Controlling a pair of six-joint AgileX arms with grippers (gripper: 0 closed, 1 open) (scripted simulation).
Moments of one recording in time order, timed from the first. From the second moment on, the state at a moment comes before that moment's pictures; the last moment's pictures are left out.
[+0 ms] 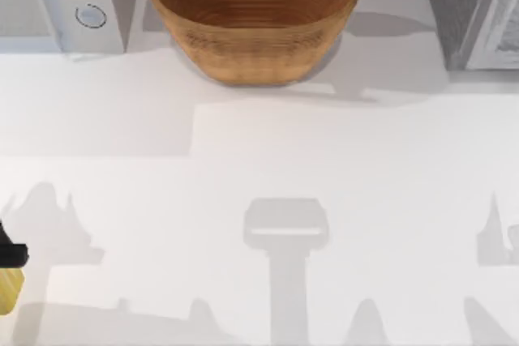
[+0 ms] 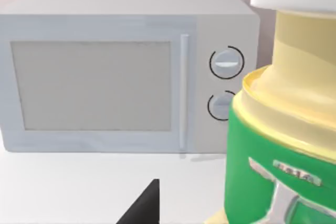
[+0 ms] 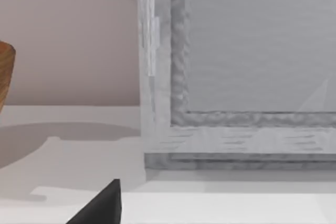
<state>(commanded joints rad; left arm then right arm) 0.00 0.00 0.00 0.00 0.00 0.00 0.00 0.00 0.00 0.00 0.00 0.00</state>
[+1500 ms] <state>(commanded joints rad) 0.25 1.23 0.26 1.07 -0.23 0.04 0.00 0.00 0.00 0.00 0.00 0.00</state>
